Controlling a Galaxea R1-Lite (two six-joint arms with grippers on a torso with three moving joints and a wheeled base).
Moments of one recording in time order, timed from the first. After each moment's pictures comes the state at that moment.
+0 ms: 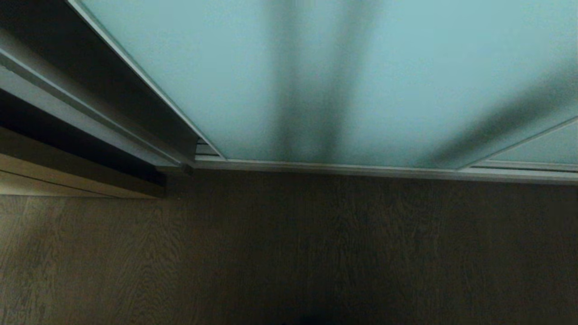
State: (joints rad) left arm 0.06 1.24 -1.76 0.10 -0.41 -0.67; right arm 0.00 0.00 0.00 0.00 0.00 -0.02
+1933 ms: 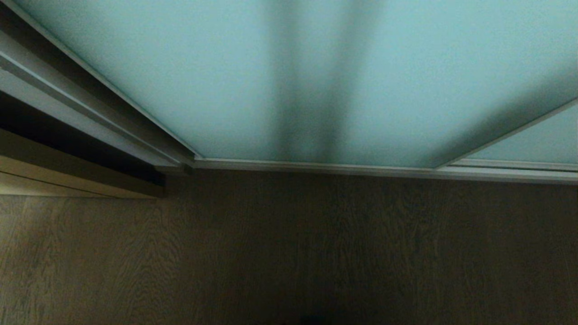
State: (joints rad) left arm 0.19 0.51 -0.84 0.07 -0.46 -0.19; right arm 0.00 0.00 0.00 0.00 0.00 -0.02
